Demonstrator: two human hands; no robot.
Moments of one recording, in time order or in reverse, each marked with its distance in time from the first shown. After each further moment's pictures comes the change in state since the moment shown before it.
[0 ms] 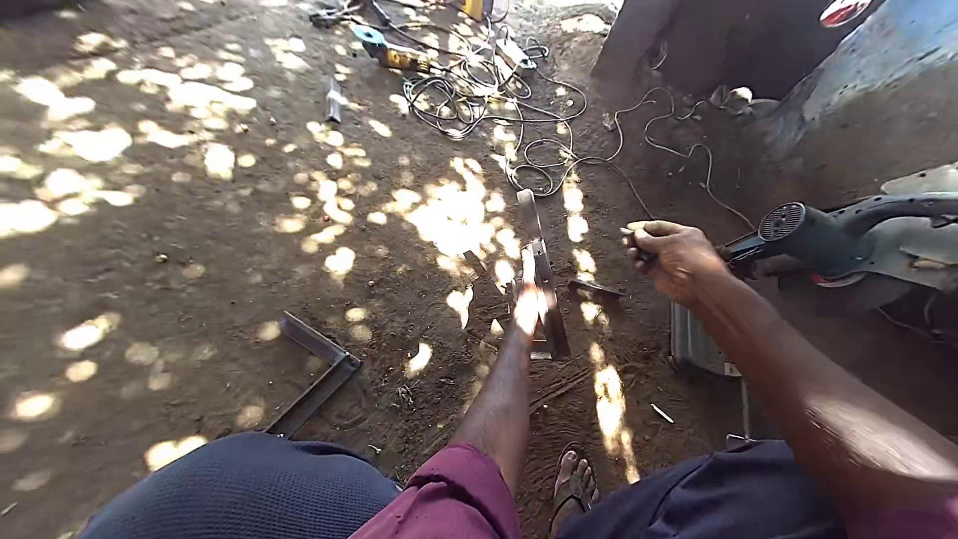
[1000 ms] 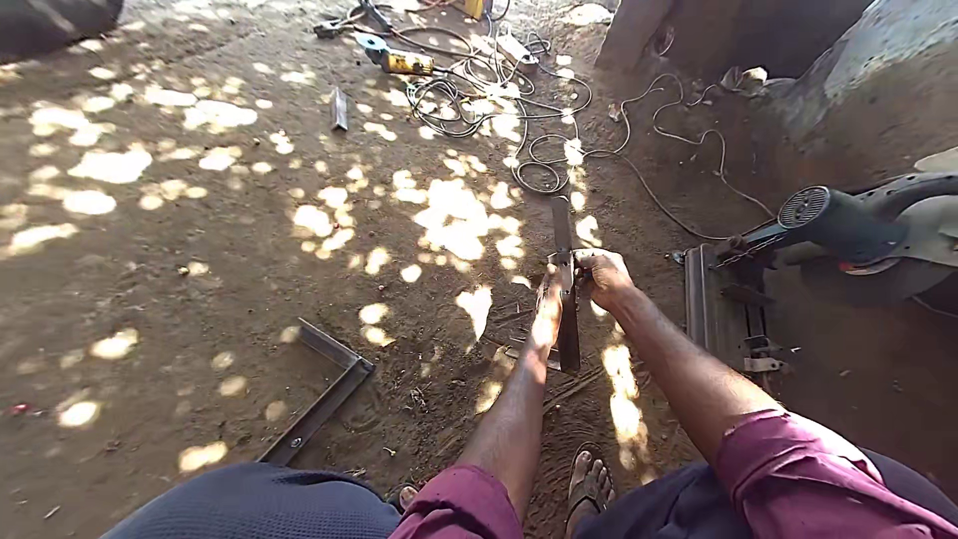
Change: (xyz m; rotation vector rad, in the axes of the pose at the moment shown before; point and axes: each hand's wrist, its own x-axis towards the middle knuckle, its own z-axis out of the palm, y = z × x) left_hand 0.045 -0.071 0.010 0.003 -0.161 0.024; right_hand 0.078 0.129 0.058 0.183 -0.004 0.087
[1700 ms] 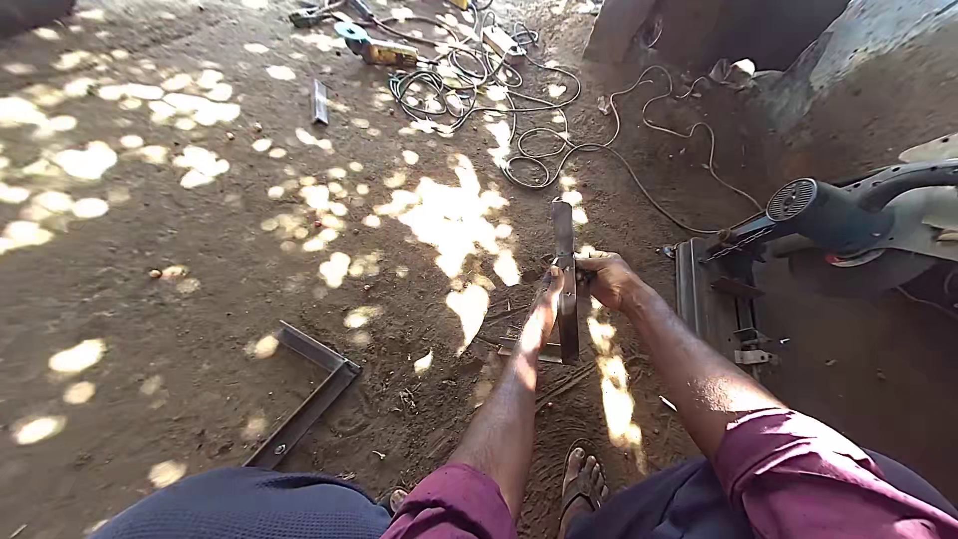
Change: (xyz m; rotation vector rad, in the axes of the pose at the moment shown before) left_hand 0.034 -0.041 -0.006 0.042 -0.206 0.091; right_hand 0.004 -0.006 -0.038 0.008 -0.188 0.094
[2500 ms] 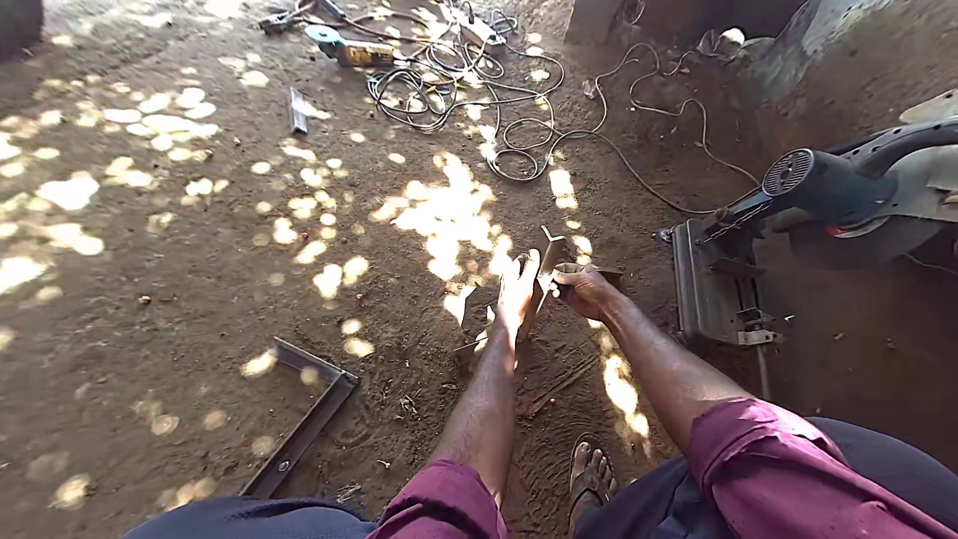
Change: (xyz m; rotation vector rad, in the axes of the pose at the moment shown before) left_hand 0.044 -0.010 -0.050 0.329 0.097 0.253; right_hand 0.003 0.053 0.000 0.122 -0.138 0.025
